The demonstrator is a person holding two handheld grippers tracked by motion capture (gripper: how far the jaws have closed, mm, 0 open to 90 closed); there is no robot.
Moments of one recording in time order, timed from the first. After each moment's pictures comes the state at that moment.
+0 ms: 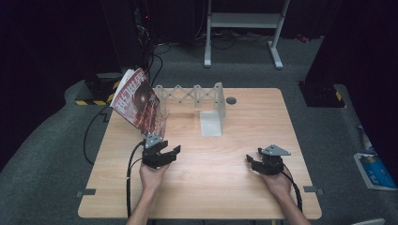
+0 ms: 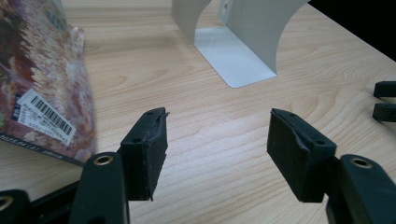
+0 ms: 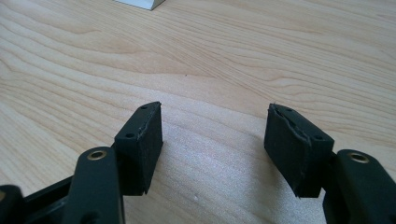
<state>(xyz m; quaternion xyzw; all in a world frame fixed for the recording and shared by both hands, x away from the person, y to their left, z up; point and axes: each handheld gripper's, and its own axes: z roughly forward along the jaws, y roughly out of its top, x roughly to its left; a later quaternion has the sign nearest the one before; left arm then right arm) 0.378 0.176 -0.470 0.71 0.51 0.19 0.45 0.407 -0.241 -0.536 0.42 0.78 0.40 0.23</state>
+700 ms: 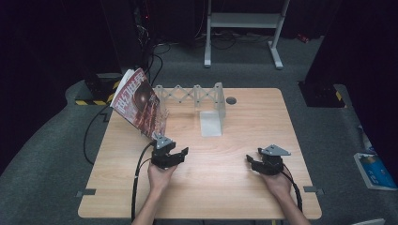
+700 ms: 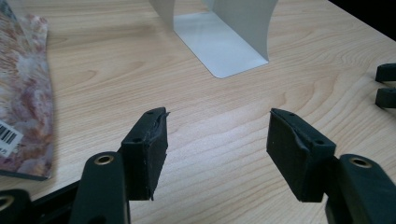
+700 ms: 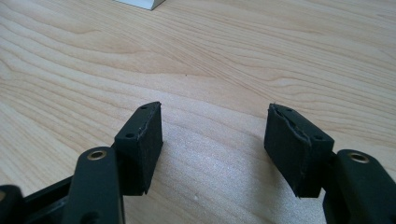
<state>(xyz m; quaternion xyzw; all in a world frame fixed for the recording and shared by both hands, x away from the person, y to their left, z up) 0.386 0.151 -0.484 0.73 0.49 0.19 0.44 0.407 -0.241 -0.536 0.42 0.78 0.40 0.23</state>
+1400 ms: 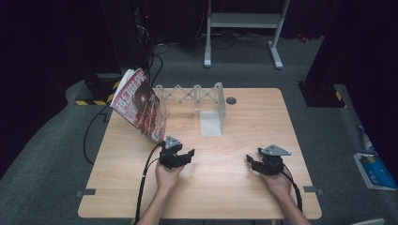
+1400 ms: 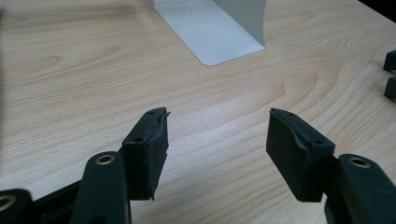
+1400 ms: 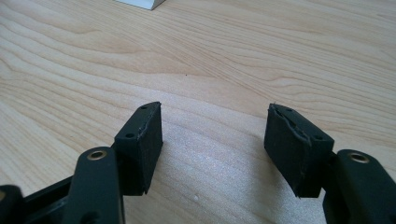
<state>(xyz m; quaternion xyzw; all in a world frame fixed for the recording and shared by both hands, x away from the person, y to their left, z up) 0.398 0.133 -0.505 0.74 0.49 0.17 0.43 0.407 -0.241 -0.536 0.42 0.78 0.40 0.23</state>
